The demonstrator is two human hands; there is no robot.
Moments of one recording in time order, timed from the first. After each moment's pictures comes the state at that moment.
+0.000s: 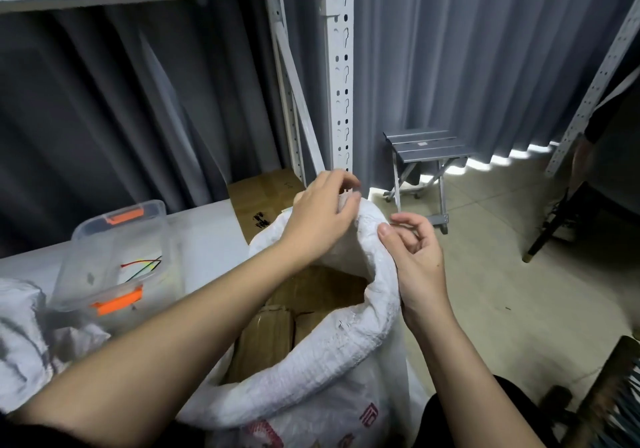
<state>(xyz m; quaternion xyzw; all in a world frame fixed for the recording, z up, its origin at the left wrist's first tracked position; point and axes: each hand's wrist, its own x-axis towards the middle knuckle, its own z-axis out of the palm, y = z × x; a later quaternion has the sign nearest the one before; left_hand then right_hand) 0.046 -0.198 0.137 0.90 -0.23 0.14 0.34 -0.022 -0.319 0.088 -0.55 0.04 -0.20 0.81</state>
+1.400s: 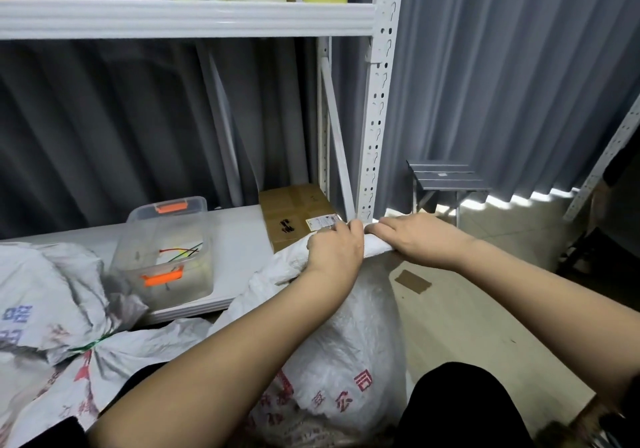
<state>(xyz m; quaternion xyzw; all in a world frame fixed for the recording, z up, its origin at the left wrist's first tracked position) -0.023 -0.190 0.131 0.97 -0.11 0.17 -0.12 0.018 -0.363 0.142 -0.88 -0.42 -0.19 -0.13</state>
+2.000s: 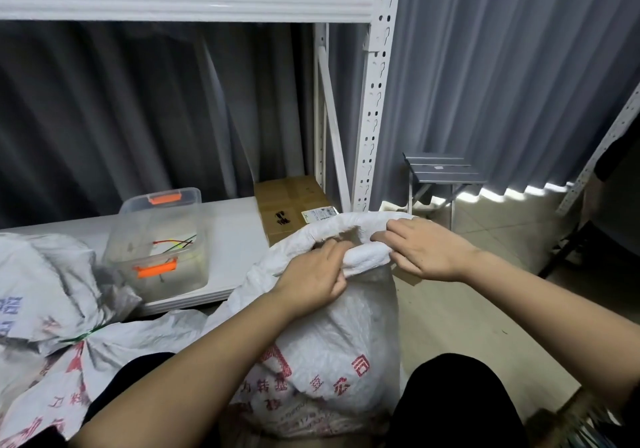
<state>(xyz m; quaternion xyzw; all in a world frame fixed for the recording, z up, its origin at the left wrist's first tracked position) -0.027 -0.144 0.074 0.93 -0.29 0.17 0.12 0.015 -0.388 0.110 -0.88 -0.43 -0.17 -0.08</state>
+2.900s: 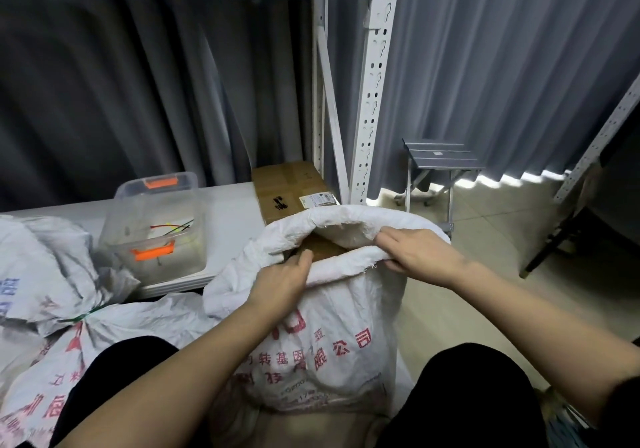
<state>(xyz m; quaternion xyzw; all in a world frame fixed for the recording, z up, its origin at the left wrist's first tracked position) -0.047 -0.114 0.038 0.98 -0.16 0.12 0.01 -0.006 -0.379 0.077 -0.90 -0.41 -0.14 -0.03</state>
